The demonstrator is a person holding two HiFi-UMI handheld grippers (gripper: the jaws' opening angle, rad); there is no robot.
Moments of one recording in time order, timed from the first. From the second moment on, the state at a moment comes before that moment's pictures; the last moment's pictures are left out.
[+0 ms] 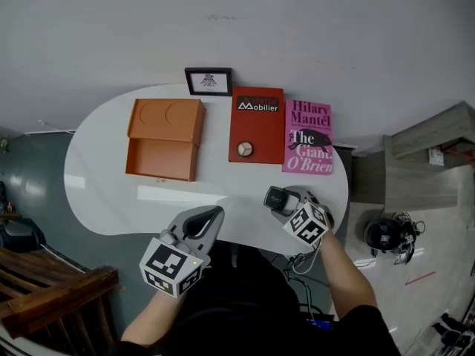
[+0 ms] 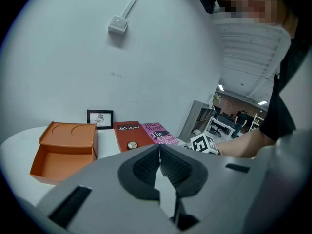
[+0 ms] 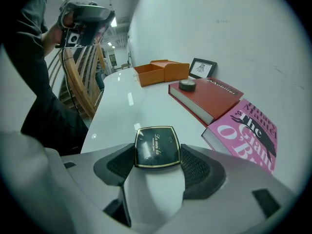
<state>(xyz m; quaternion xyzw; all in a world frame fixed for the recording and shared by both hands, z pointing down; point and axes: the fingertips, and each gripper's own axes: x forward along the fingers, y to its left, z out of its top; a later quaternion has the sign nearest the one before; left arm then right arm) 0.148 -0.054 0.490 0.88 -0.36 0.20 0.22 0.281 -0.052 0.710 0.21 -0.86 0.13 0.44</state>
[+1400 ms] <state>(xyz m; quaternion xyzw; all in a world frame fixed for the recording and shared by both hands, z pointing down) -0.098 -0.100 0.423 0.88 -0.43 0.10 0.18 0.043 -0.113 0.566 0.22 -0.90 0.06 0.36</state>
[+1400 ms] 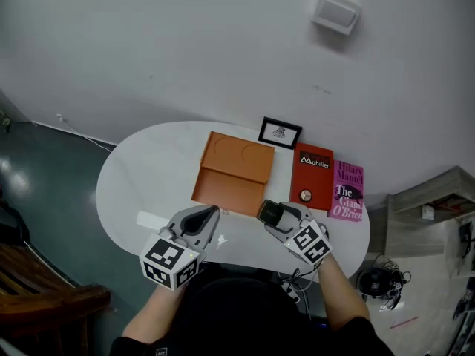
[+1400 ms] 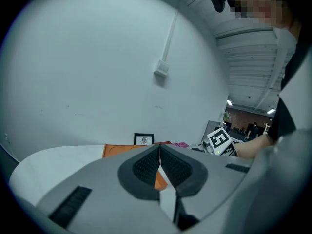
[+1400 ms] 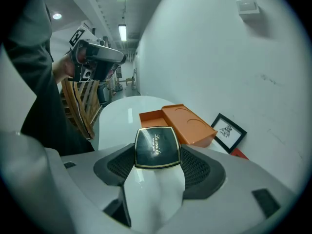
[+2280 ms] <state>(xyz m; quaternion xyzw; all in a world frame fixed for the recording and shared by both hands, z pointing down) -0.190 -0.140 0.438 0.88 -0.42 0.09 0.21 -0.075 -0.143 0.596 0.18 -0.89 0.06 0.42</state>
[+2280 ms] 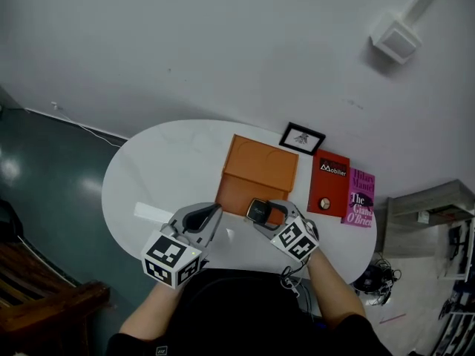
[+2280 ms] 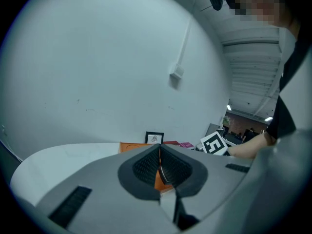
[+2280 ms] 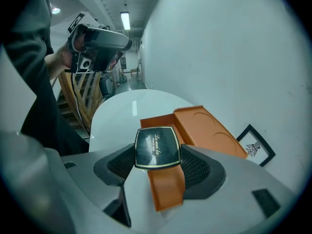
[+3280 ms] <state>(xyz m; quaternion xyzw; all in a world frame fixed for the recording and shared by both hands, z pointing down) -0.170 -0.168 0.476 0.84 -0.46 0.13 0.25 -0.041 -0.179 0.680 0.12 -0.84 0.07 0.53</state>
